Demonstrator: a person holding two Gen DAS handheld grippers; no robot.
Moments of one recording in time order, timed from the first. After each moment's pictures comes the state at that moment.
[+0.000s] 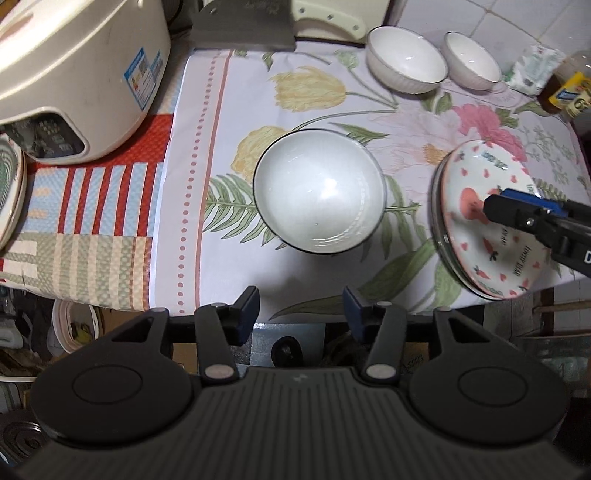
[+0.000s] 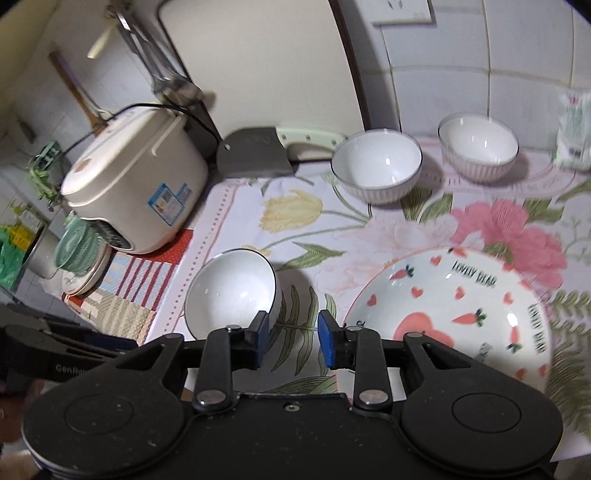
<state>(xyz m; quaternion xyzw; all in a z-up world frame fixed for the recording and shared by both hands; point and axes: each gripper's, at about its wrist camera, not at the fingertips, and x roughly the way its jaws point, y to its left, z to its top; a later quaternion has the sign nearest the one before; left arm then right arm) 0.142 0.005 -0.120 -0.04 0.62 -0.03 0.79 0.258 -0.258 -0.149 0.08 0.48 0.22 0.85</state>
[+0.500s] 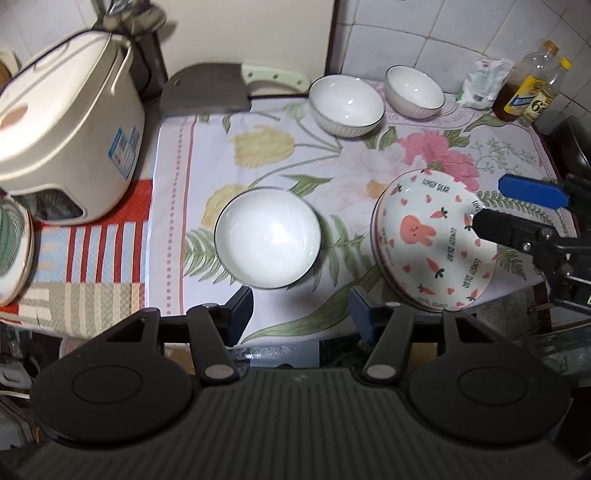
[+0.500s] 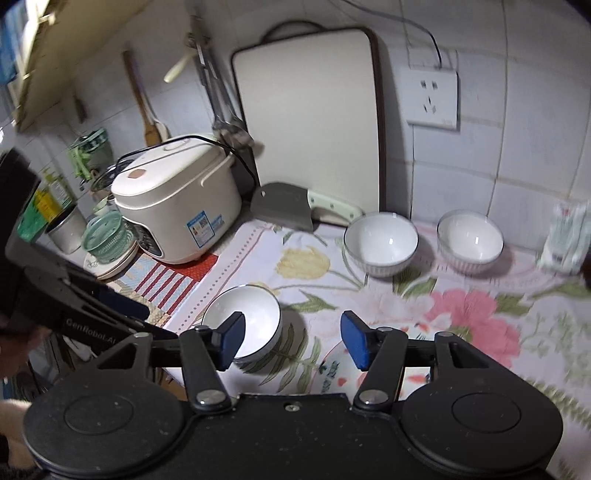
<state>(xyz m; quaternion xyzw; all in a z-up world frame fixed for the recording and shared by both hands) 0.138 -0.041 -0.054 -0.01 0.57 -0.06 0.82 0.235 -0.285 -0.078 -0.01 0.40 0.28 0.88</state>
